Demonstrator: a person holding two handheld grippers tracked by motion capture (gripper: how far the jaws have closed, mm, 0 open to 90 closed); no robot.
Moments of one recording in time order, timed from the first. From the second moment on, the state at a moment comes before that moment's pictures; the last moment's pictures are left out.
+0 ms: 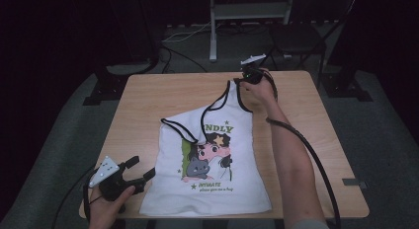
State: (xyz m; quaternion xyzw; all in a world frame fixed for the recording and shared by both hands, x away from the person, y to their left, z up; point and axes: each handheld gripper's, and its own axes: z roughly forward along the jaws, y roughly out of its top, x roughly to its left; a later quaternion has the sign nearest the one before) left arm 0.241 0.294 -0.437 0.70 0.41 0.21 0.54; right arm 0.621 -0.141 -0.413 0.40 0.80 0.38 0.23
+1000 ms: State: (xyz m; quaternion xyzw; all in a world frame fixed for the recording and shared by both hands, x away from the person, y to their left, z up) left arm 0.241 0.294 -0.439 0.70 0.41 0.21 0.54; right arm 0.633 -0.141 -0.438 0.40 0.80 0.42 0.16
